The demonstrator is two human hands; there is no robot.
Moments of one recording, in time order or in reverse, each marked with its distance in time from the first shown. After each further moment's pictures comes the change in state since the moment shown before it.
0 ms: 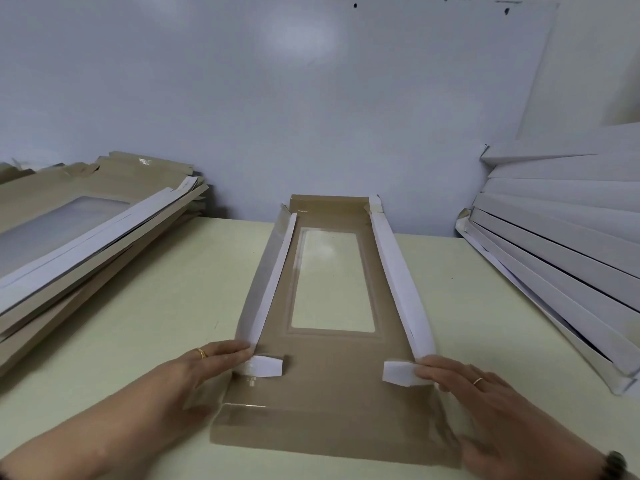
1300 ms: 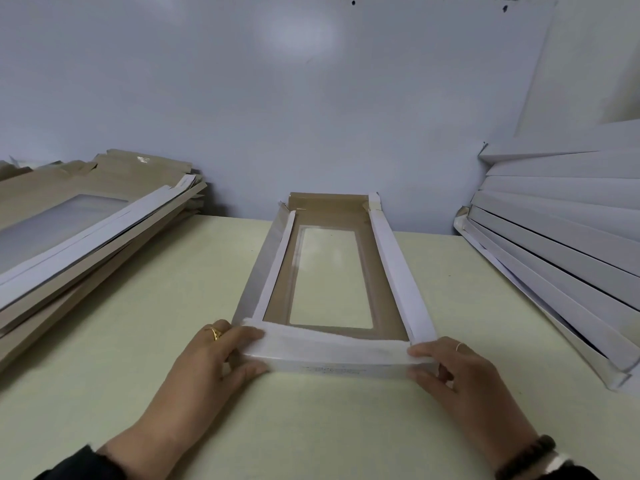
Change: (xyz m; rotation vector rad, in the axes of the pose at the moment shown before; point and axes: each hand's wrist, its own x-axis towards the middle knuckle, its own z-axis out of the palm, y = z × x) left_hand 0.020 0.033 0.027 -0.097 0.430 -0.169; right_hand 0.029 -0.003 0.033 0.289 0.405 0.343
